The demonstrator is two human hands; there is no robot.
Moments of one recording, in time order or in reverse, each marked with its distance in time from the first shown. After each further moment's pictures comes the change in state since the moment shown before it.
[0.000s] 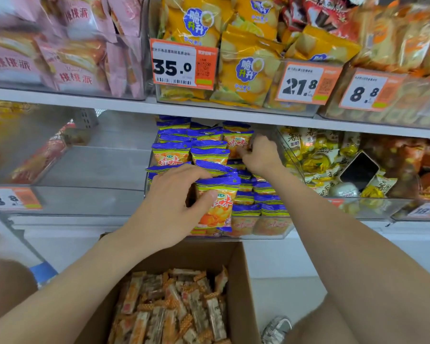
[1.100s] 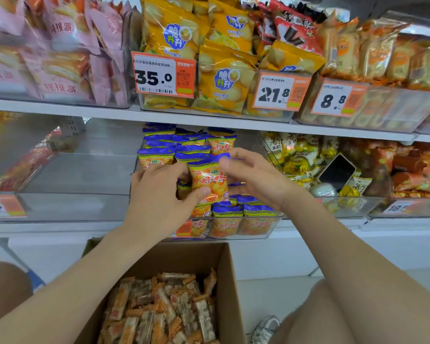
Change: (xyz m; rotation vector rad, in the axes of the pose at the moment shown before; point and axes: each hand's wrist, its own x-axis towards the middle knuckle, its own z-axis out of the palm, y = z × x) left_hand 0.014 0.006 0.018 0.116 0.198 -0.107; right_hand -0.114 -0.017 -0.086 0.918 -0.579 -0.020
